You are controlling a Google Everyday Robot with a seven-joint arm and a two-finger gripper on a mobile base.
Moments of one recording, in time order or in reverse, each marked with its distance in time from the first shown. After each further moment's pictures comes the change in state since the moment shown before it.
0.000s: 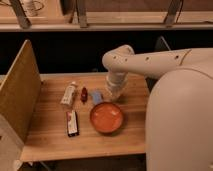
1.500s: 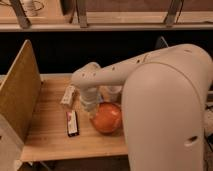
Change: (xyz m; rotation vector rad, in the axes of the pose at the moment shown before) arm 0.004 0.144 0.056 -0.075 0.129 -0.398
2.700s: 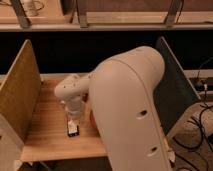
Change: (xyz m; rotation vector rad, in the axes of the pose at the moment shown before) arm -0.042 0.029 0.052 0.019 0.057 -0.155
